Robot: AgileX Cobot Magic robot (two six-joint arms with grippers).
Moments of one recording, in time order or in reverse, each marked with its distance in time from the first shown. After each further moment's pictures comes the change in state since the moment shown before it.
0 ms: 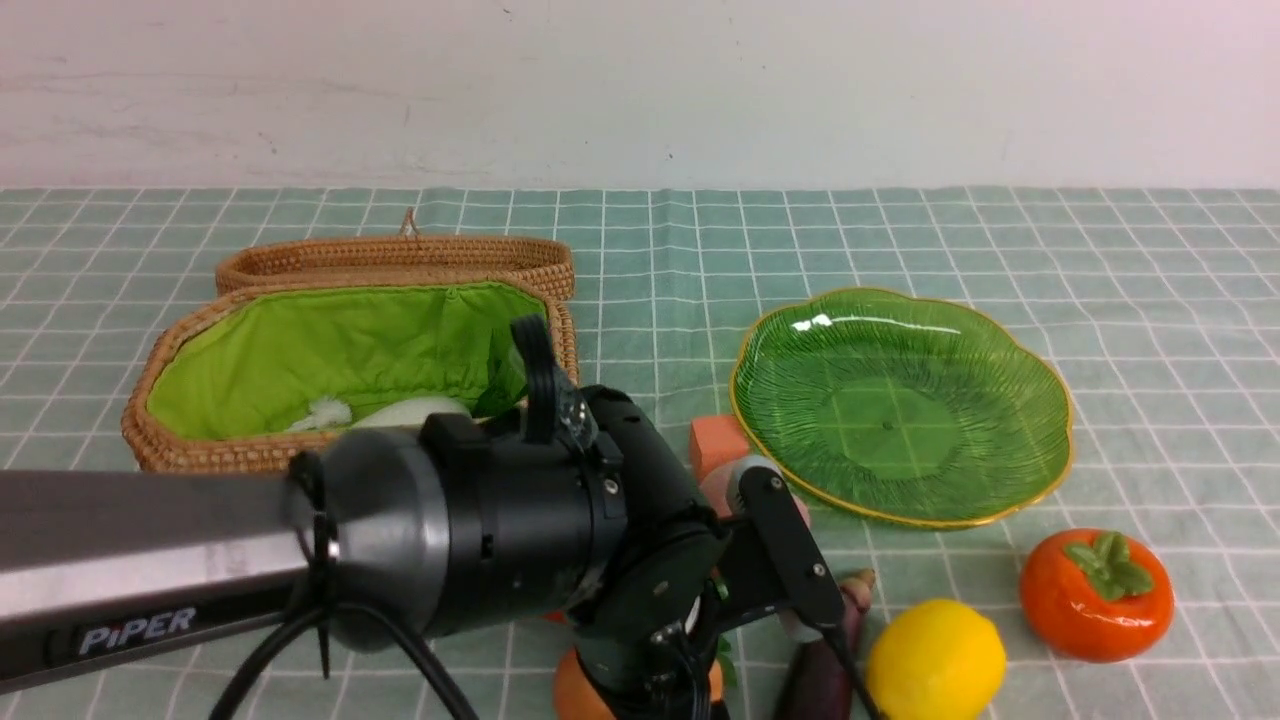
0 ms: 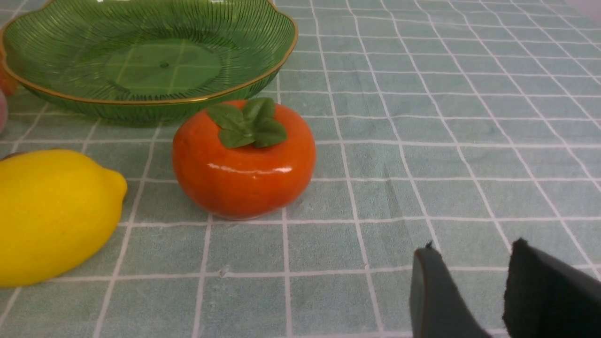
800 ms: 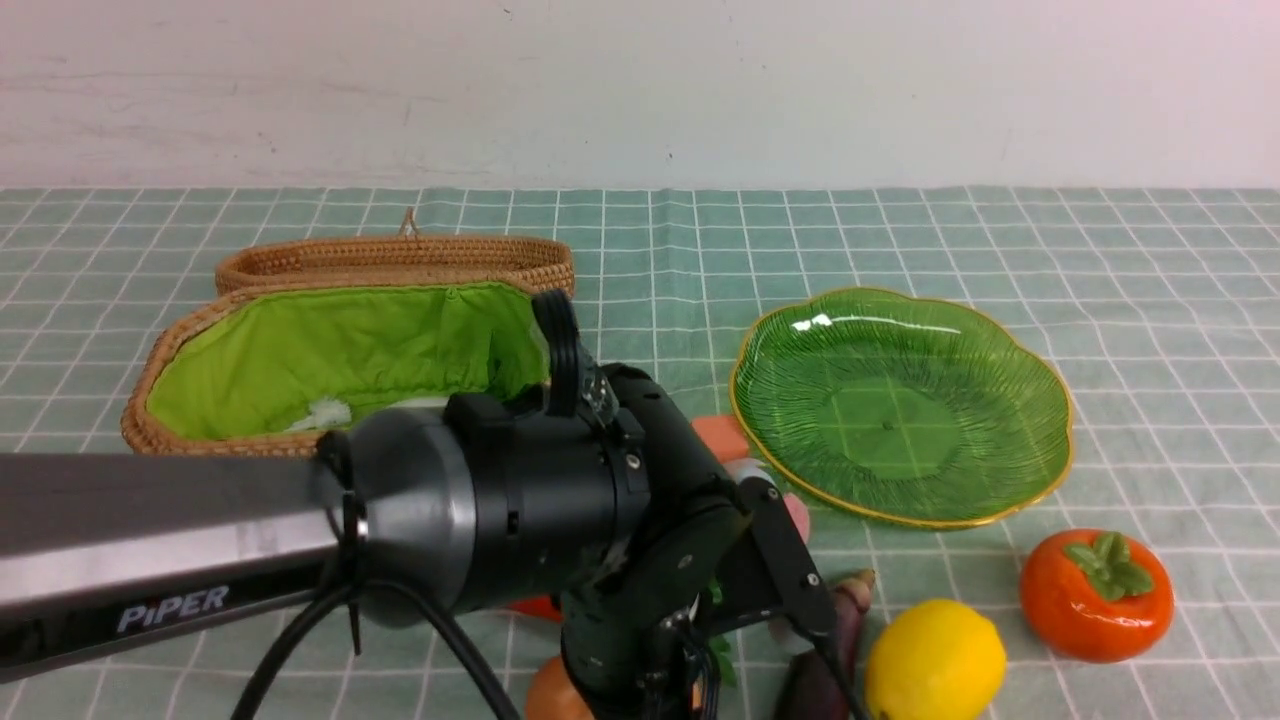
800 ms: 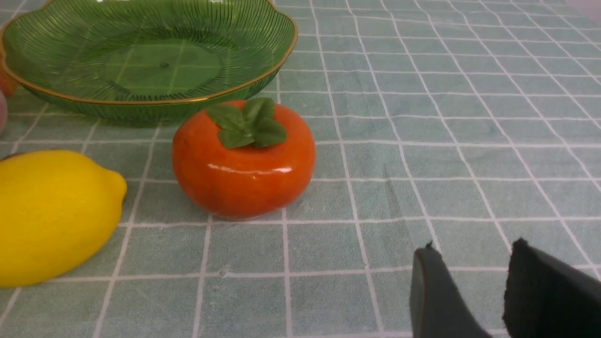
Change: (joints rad) right arm 0.000 0.000 0.000 0.000 0.000 0.000; left arm 0.000 0.014 -0.055 -0.013 0.153 0.044
